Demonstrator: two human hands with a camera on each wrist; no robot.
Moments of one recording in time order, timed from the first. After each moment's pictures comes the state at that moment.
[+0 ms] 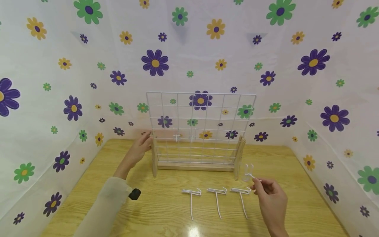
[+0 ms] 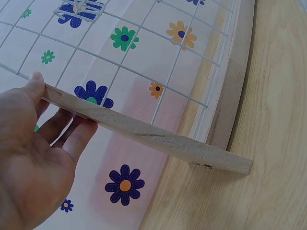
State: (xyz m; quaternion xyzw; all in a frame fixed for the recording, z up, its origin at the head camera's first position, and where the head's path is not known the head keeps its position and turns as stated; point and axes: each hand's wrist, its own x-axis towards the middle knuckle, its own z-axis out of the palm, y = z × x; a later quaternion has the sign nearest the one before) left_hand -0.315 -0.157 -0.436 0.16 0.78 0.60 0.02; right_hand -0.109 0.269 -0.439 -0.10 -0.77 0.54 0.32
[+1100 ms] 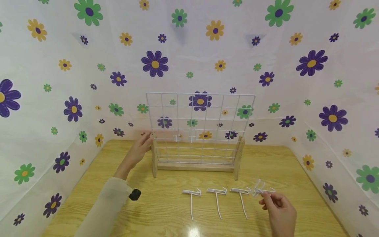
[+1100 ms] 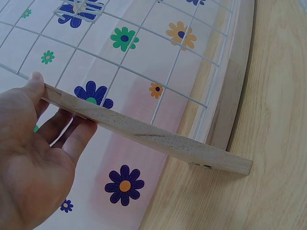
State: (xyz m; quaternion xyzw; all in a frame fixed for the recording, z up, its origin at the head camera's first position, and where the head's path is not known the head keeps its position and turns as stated) left_hand -0.313 -0.158 -0.434 0.16 0.78 0.61 0.02; right_hand -0.085 0.289 -0.464 -0.22 -0.66 0.68 0.25
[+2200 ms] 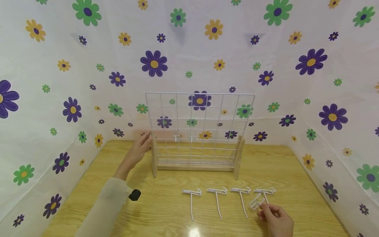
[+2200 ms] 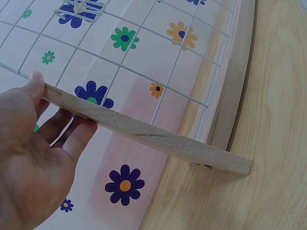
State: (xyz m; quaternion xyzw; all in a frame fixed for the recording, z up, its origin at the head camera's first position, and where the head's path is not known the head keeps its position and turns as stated) left_hand -0.312 -0.157 -0.434 0.16 0.78 0.60 0.02; right_hand -0.076 0.309 -0.506 -0.30 -0.69 0.65 0.11
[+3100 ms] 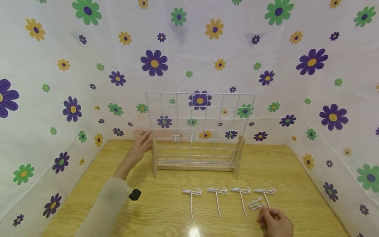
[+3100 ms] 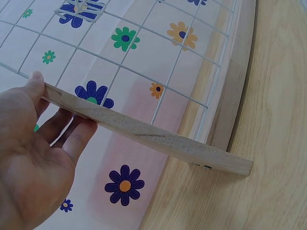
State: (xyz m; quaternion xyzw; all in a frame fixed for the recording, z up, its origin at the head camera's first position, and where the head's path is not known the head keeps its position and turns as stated) left_hand -0.304 -0.156 -0.419 0.16 0.77 0.61 0.05; right_hand -0.075 0.318 -0.514 -0.33 -0.76 0.56 0.06
